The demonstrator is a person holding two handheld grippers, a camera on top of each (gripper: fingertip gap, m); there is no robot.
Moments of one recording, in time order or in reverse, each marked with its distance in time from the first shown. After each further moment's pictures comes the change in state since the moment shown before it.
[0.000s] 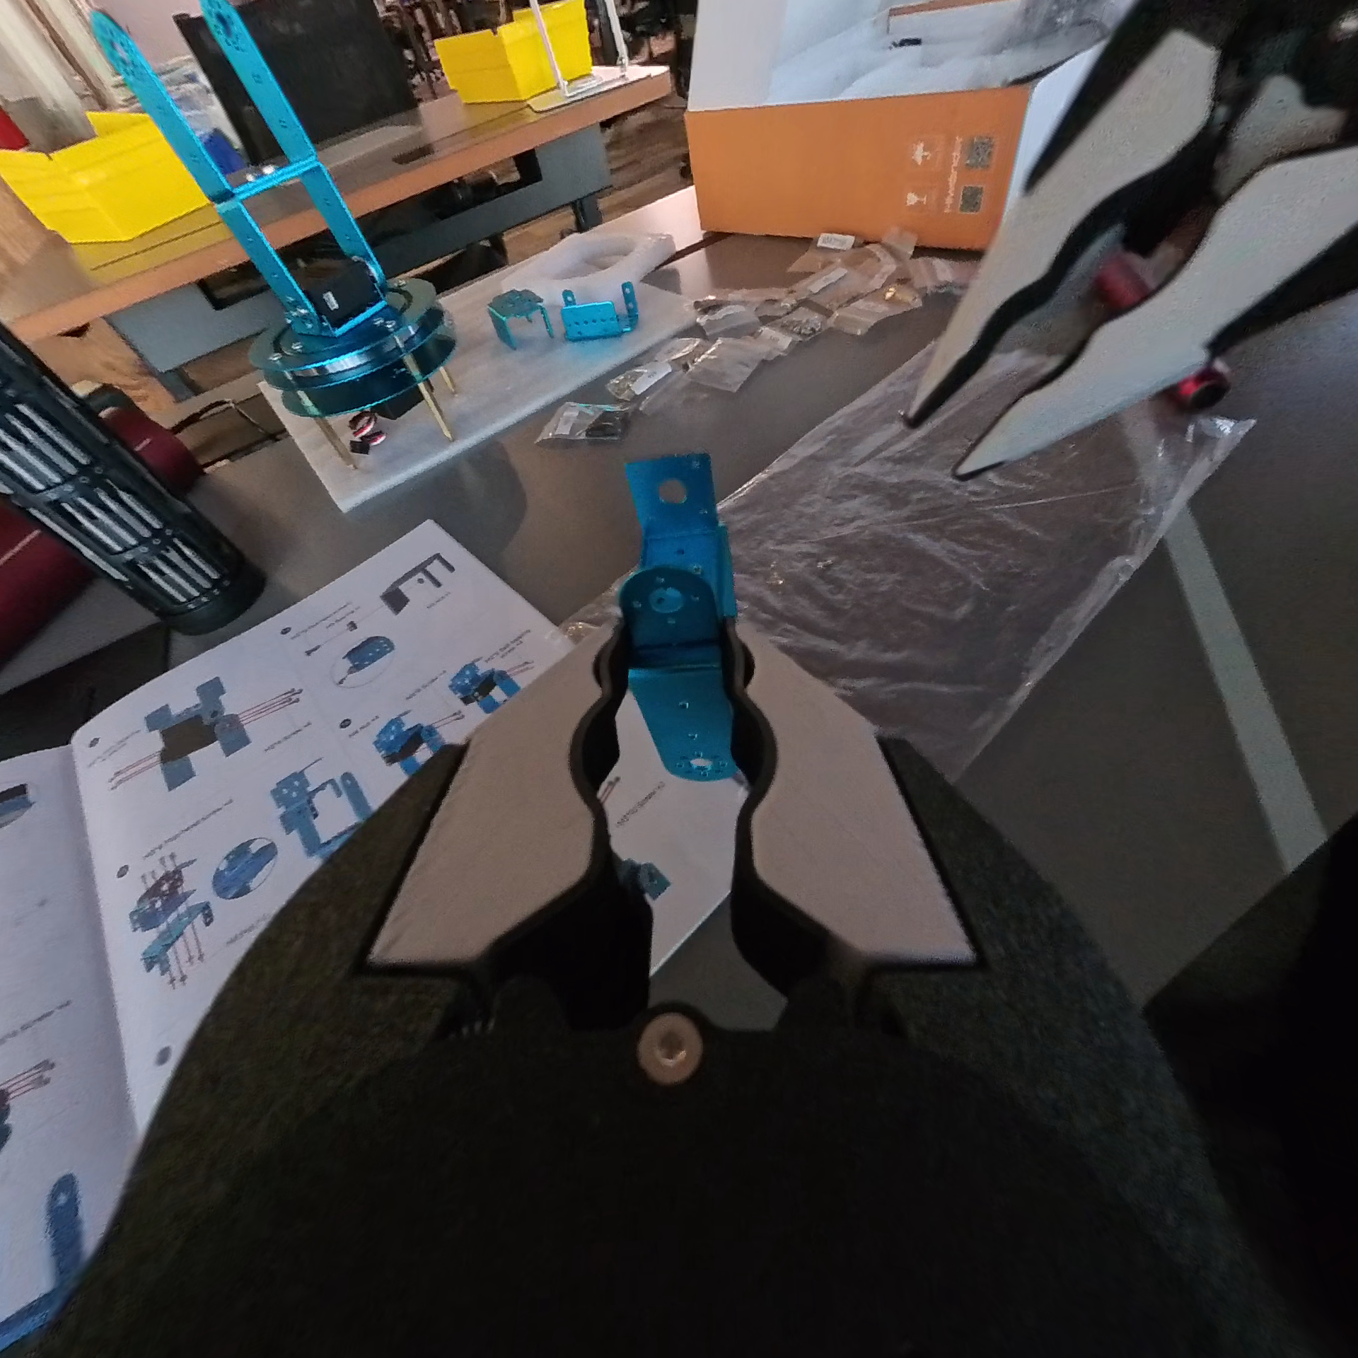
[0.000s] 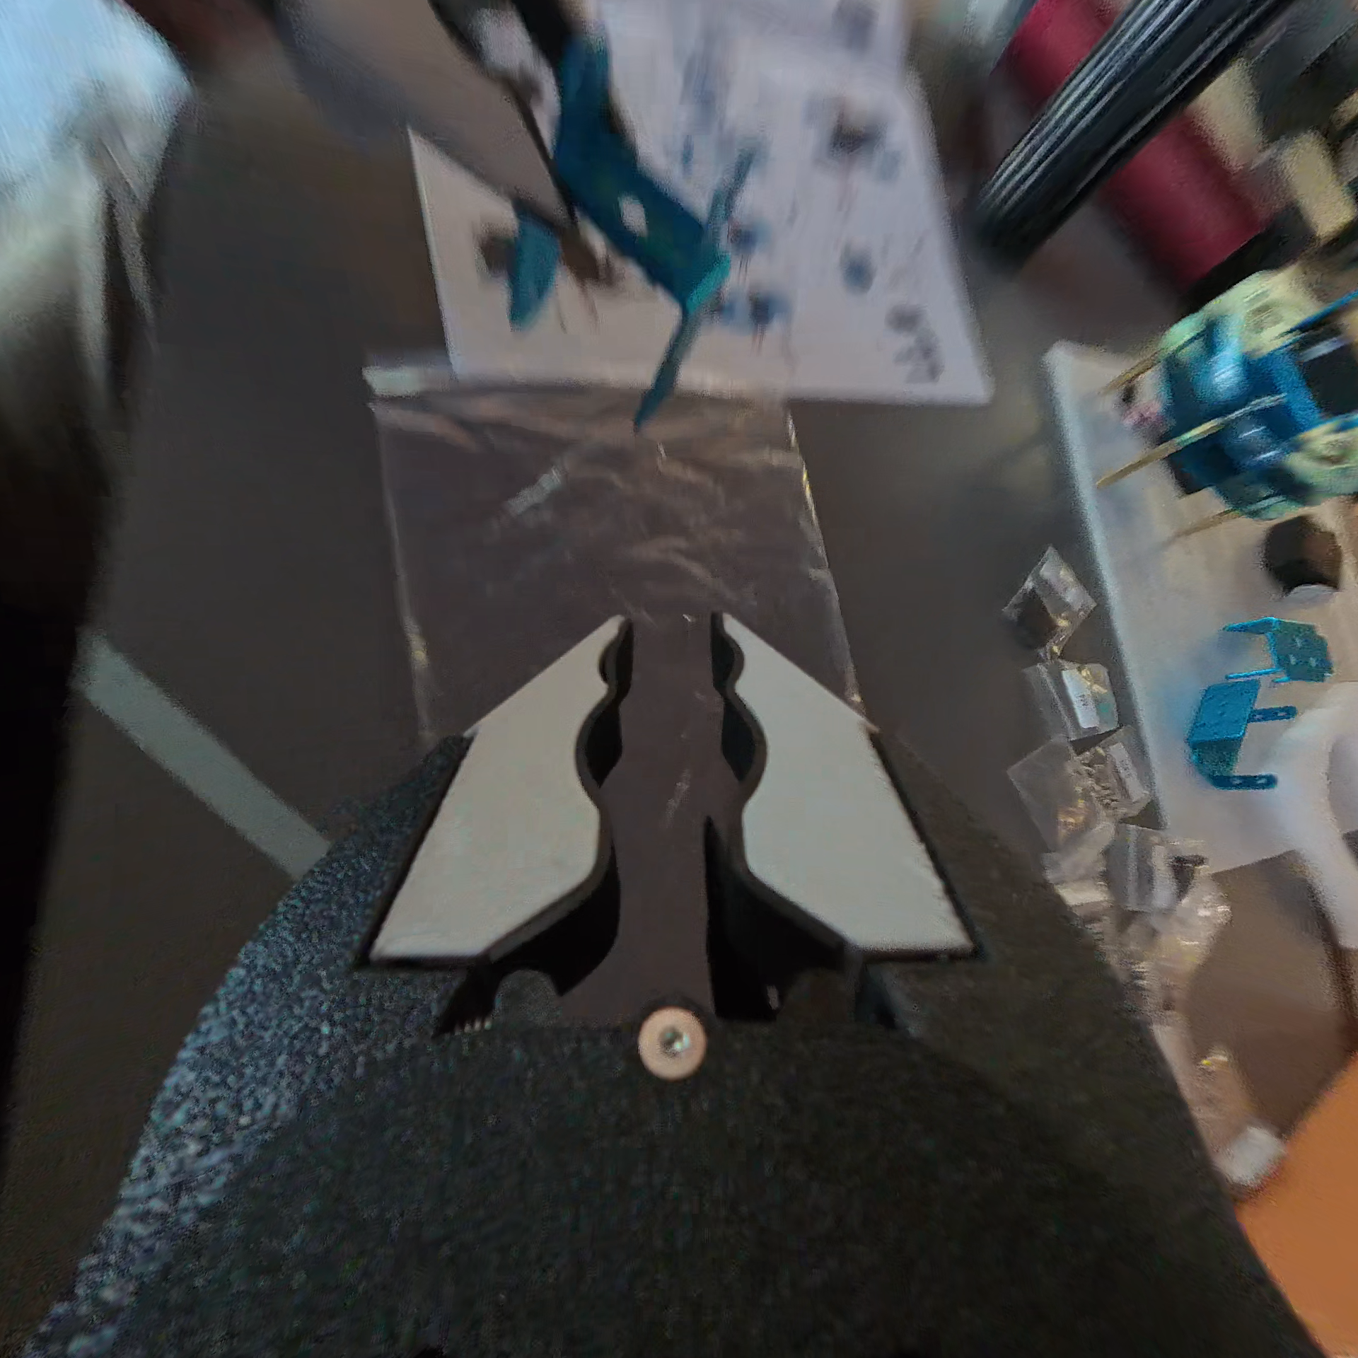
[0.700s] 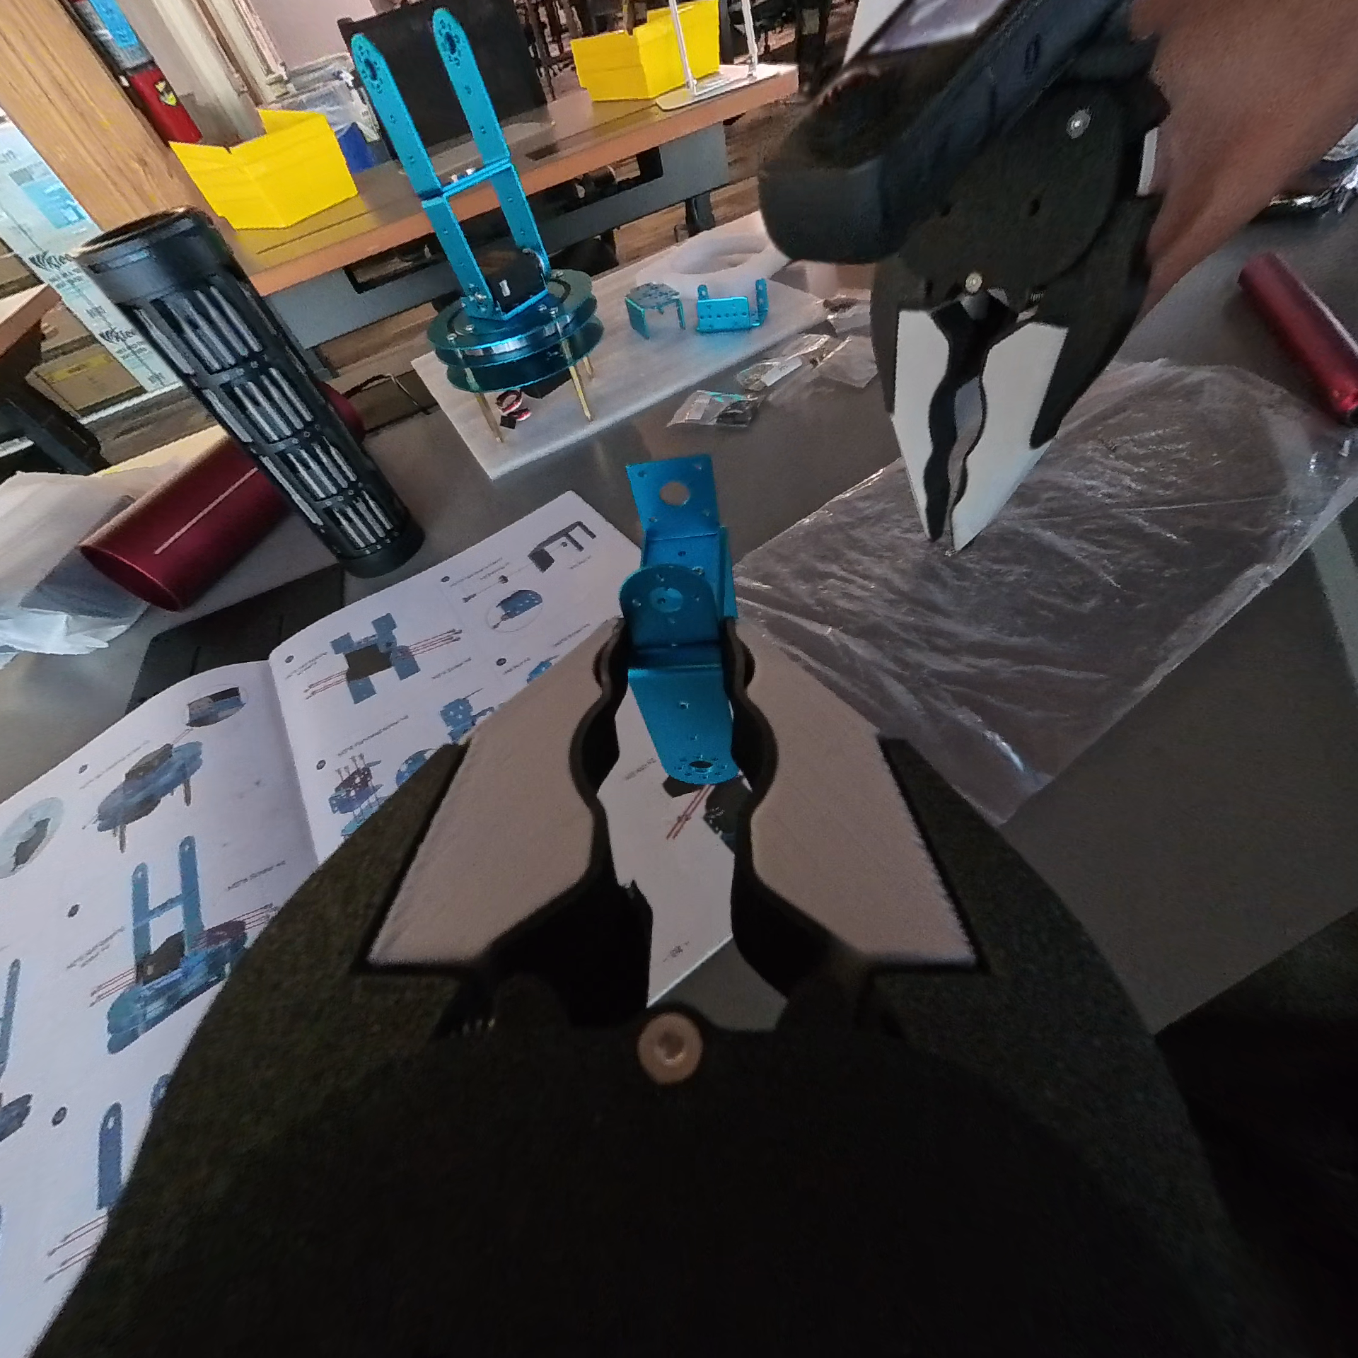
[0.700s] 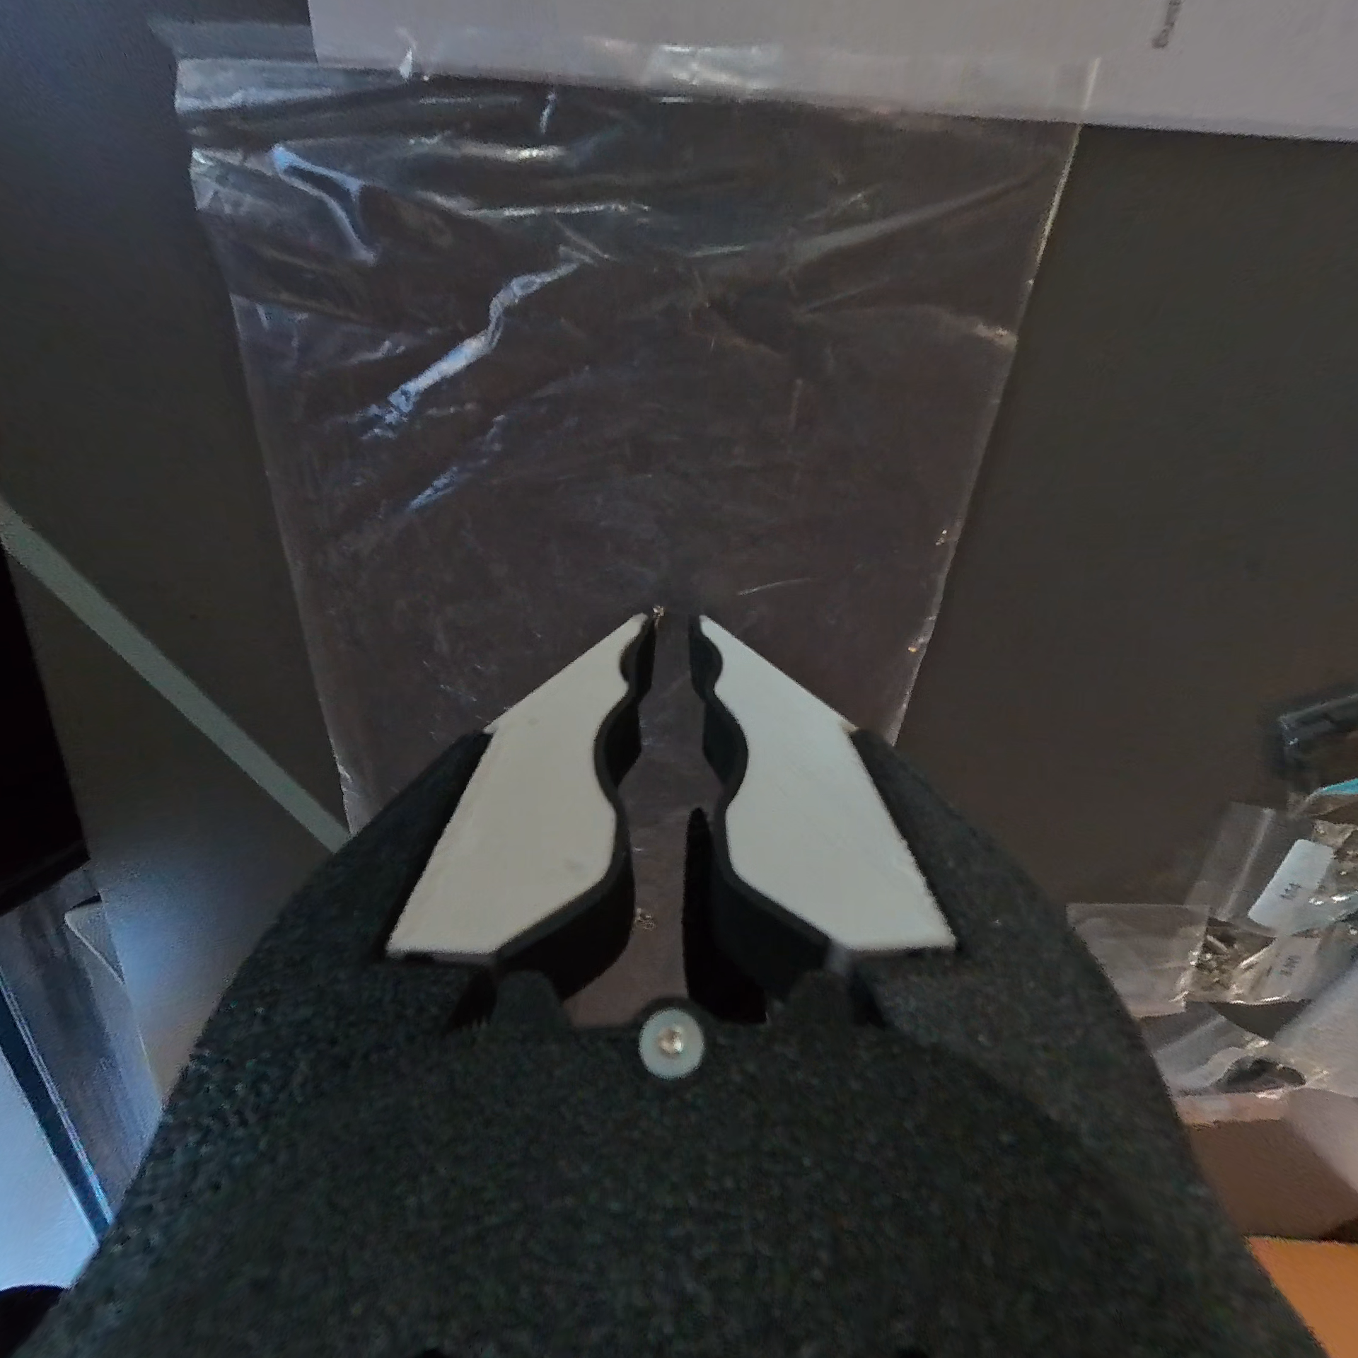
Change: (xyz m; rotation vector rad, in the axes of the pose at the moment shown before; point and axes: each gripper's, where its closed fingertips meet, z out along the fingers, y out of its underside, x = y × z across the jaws) left arm -0.049 0.002 -0.033 -0.006 -0.129 -0.025; right arm 0.008 0.042 0.056 -0.603 -0.505 -0.087
